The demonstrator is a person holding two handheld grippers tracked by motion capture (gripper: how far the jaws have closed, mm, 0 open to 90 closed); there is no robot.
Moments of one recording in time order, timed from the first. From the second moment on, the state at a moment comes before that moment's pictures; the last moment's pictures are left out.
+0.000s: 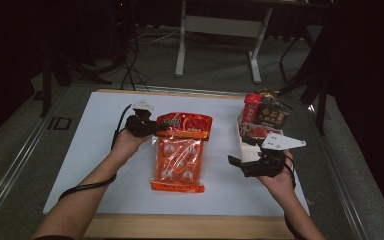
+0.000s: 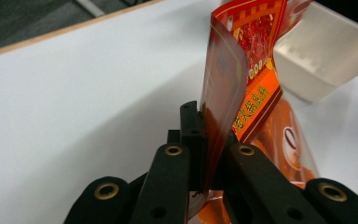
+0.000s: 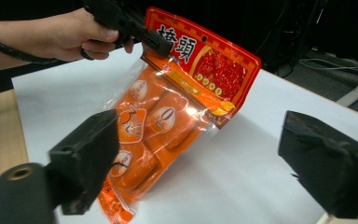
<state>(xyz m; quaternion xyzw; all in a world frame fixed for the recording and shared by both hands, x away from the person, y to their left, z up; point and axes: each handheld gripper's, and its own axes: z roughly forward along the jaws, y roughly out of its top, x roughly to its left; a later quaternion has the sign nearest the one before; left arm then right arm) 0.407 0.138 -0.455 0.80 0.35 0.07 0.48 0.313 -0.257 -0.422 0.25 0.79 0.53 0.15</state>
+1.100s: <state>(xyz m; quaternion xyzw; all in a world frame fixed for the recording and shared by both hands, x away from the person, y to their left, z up) 0.343 0.120 -0.406 0.80 0.22 0.07 0.55 0.333 -0.210 -0.423 0.22 0.81 0.53 0.11</state>
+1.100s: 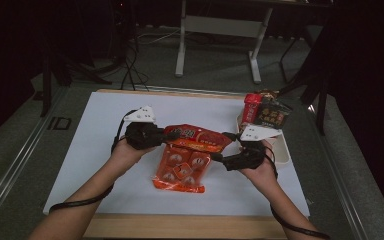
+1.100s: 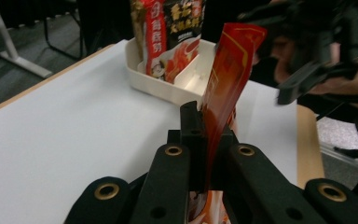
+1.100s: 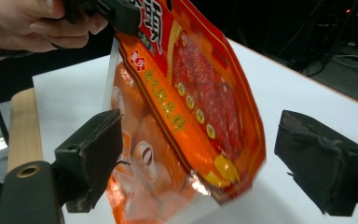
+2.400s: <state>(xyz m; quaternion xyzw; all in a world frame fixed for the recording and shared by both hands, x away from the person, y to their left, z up) 0.334 0.121 -0.390 0.77 0.18 0.02 0.61 0.319 -0.204 -0.375 0.15 0.83 0.52 0.09</state>
